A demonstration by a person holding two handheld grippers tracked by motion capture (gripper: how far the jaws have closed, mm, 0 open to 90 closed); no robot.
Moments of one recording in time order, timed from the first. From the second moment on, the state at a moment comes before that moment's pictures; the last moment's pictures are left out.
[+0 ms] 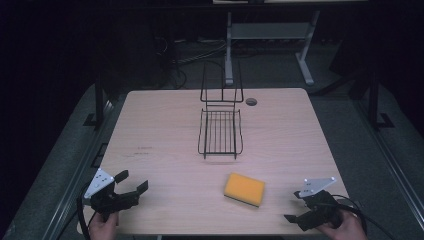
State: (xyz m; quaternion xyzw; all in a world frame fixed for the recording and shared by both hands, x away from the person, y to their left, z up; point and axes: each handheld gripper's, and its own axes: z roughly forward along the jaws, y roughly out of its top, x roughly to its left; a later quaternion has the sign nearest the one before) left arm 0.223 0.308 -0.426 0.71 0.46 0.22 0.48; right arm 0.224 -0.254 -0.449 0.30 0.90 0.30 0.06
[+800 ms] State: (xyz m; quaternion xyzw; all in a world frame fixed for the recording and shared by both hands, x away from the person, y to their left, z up) left arm 0.223 0.309 -0.427 0.72 0.46 0.22 0.48; right arm 0.241 -0.219 -0.431 0.25 0.92 0.29 0.04
